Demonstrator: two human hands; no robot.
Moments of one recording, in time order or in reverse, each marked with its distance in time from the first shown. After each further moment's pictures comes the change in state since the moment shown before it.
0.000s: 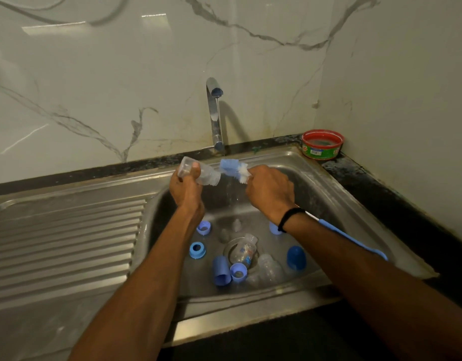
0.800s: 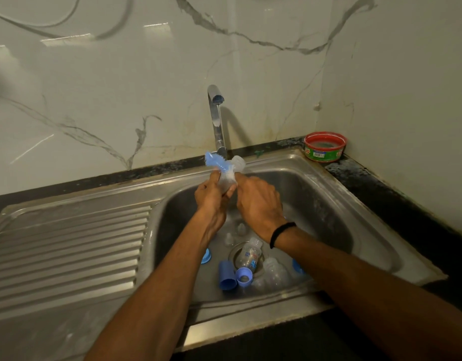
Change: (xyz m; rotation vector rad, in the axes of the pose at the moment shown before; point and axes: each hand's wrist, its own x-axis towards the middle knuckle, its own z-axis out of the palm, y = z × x) left_hand -0.031 -0.007 0.025 0.051 -0.175 -0.186; right_hand -0.004 -0.015 0.027 0.010 0.019 -0.214
